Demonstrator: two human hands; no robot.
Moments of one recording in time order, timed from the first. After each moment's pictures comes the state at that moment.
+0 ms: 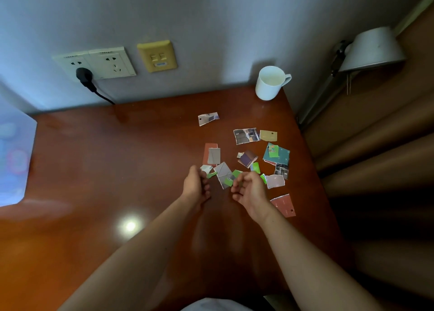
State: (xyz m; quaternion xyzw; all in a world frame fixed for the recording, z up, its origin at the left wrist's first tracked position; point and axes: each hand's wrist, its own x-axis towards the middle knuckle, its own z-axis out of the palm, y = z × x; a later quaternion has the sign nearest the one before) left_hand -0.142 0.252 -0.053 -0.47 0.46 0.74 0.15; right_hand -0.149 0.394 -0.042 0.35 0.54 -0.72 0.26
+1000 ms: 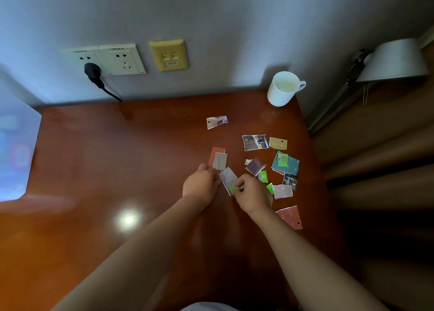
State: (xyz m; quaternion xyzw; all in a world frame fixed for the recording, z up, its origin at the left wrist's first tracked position) left_hand -0.158 0.234 -0.062 -0.09 0.95 0.24 0.16; right_hand -0.168 0.388 -0.062 0.01 0.95 -0.22 0.21
